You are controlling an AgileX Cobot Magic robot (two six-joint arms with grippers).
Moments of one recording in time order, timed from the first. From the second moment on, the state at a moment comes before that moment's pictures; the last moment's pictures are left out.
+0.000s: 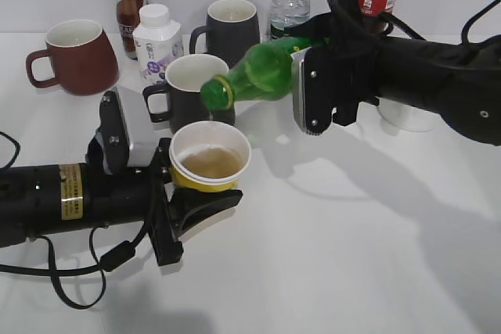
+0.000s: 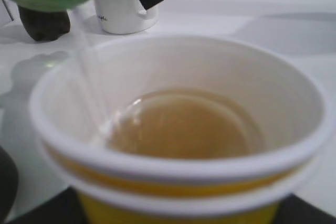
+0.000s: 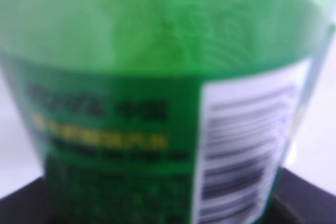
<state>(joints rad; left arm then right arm) -0.49 1.79 -0.51 0.84 -0.99 -0.19 0.47 1.76 -0.85 -0.36 -0.59 -1.22</state>
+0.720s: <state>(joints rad) -0.49 1.79 -0.51 0.83 -1.05 -0.19 0.47 1.76 -0.85 -0.36 -0.57 -0.89</state>
